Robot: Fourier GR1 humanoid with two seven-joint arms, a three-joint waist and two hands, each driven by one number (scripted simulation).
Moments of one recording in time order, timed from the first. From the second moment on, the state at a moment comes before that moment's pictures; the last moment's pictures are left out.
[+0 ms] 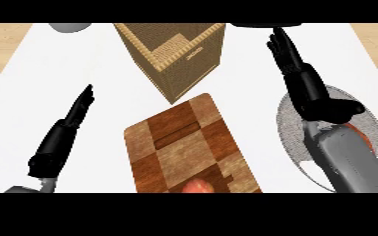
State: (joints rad) left arm -0.02 0.53 -0.32 -1.56 0.16 0.23 -0.14; right arm -0.42 -0.39 0.29 -1.45 -0.29 -0.17 -0.18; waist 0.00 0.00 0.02
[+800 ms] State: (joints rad) left arm 0.16 0.59 -0.22 -1.36 0.16 0.35 0.07; right arm -0.11 -0.41 0.02 -1.88 -0.04 -0.40 -0.80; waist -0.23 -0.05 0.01
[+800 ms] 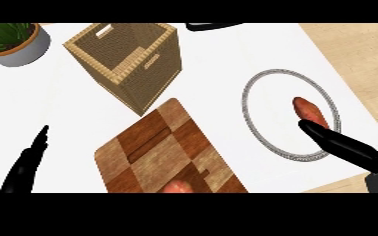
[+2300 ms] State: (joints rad) left arm -0.01 0.54 -0.27 -1.37 0.07 0.29 0.21; right arm 0.92 -0.23 -0.36 -1.78 0.18 -0.54 -1.16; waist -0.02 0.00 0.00
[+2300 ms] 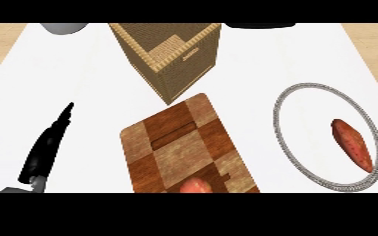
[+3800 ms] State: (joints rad) left arm -0.03 0.46 -0.18 -1.36 -0.05 0.20 0.23; right arm 0.56 -0.23 -0.40 -1.59 0.34 -0.54 -1.08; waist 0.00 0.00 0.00
